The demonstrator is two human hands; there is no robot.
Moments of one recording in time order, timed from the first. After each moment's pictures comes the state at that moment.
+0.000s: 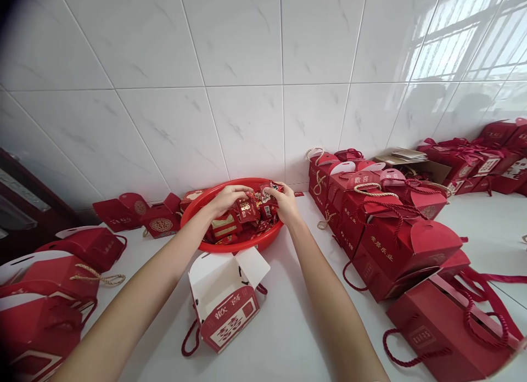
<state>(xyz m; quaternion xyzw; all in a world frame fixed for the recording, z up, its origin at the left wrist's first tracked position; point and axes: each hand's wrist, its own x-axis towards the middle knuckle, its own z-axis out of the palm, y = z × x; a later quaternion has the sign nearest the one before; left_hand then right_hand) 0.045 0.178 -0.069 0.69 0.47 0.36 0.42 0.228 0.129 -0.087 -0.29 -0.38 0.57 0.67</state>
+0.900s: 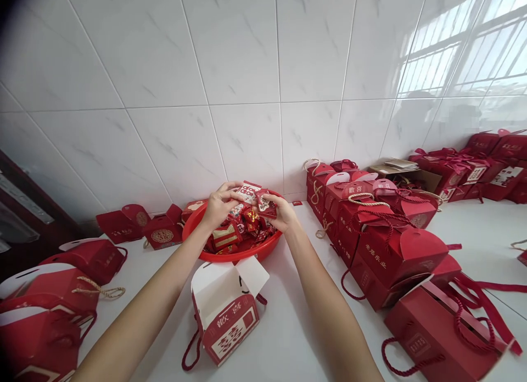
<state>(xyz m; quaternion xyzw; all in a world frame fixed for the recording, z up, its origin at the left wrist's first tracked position) 0.043 0.144 -0.048 0.72 0.37 0.53 0.26 0.228 0.118 -0.064 -0.25 -0.37 0.70 0.56</state>
